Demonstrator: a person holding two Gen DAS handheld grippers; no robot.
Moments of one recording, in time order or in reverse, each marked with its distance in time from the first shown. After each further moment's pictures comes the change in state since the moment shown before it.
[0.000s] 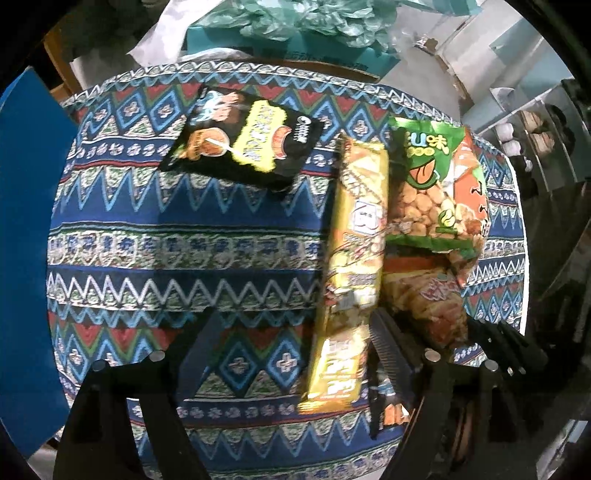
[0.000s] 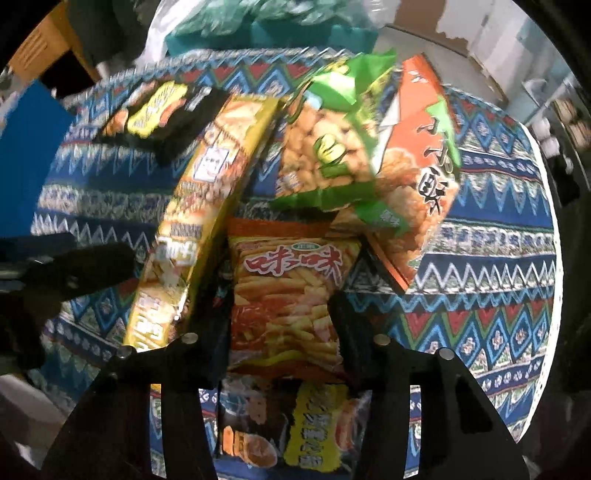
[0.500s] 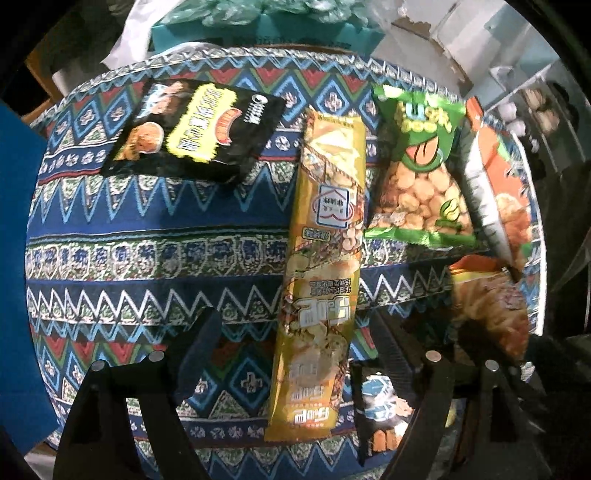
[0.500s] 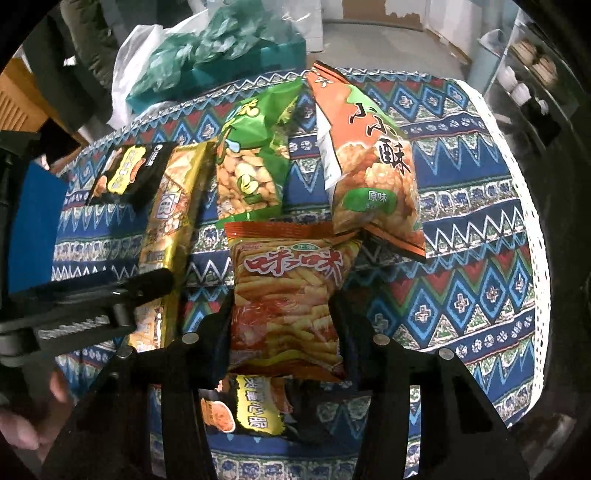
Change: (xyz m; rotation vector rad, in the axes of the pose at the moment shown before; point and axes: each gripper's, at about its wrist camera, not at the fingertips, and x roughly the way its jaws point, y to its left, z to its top) left arm 0.042 -0.048 0.006 0.064 0.022 0.065; right arm -0.044 -0.071 -0.017 0.196 -0.058 0.050
